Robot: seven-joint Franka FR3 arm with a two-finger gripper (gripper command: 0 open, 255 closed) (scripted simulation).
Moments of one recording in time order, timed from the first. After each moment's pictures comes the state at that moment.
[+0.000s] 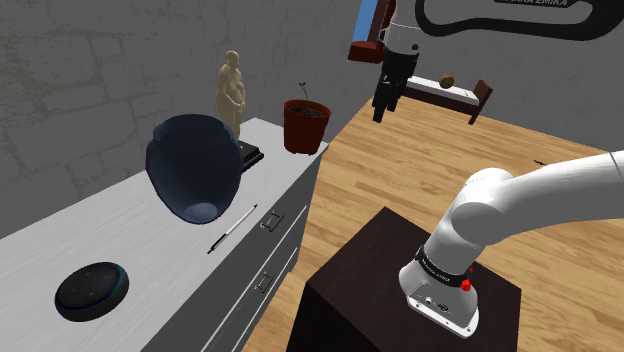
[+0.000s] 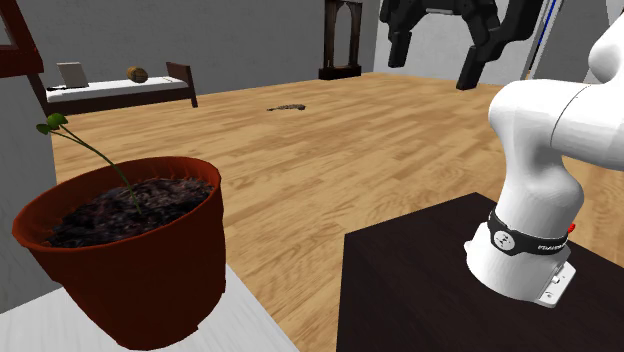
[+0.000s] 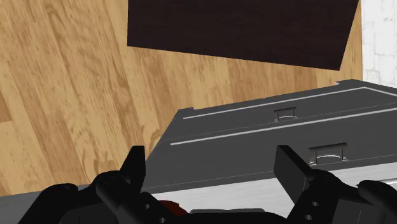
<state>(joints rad) -0.01 -0.79 0.02 -2.41 -0.12 1.61 -0.08</state>
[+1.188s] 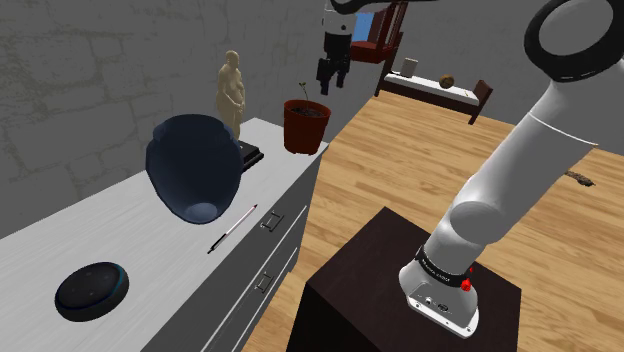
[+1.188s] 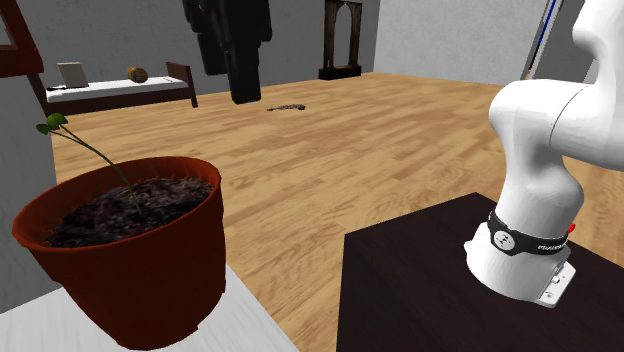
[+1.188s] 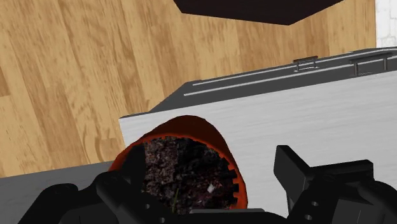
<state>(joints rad) -0.04 -0.11 -0.03 -1.84 -0.13 1.68 -0.14</state>
